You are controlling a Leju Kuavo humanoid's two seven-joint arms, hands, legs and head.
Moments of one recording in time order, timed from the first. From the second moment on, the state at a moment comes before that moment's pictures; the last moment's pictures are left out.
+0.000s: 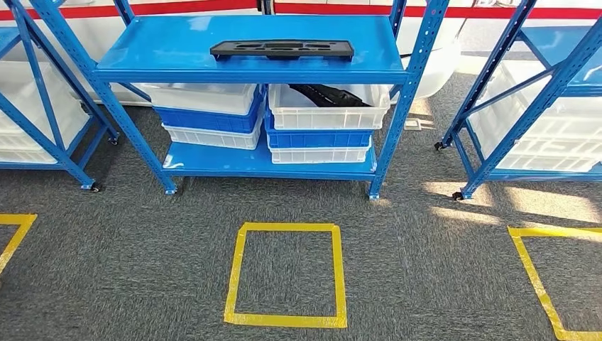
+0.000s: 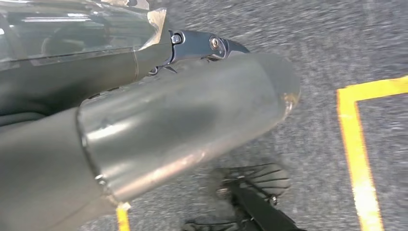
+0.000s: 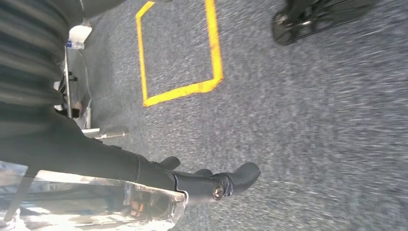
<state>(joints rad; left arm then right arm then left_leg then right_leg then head) -0.08 -0.09 1.00 -0.19 -1.11 0.04 -0.34 -0.07 0.11 -1.34 -0.19 1.38 -0.23 0.12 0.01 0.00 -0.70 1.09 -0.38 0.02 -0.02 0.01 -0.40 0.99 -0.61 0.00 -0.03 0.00</state>
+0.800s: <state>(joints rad) -0.09 -0.10 1.01 -0.19 -1.11 0.07 -0.32 -0.07 0.11 -1.34 -0.19 1.38 -0.23 0.12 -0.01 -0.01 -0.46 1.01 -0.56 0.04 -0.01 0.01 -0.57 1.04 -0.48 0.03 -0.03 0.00</state>
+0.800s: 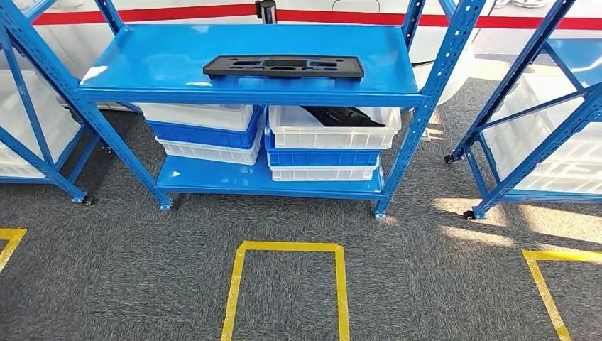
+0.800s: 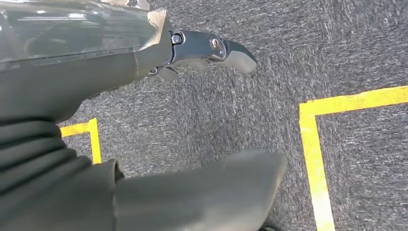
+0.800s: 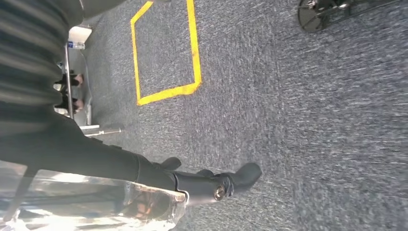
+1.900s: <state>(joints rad) -0.08 -0.10 1.02 -0.19 -1.10 0.05 -0.34 -0.07 0.11 -1.32 -0.19 1.39 -0.22 0.13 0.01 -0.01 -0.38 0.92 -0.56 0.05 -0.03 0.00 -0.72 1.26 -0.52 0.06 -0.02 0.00</state>
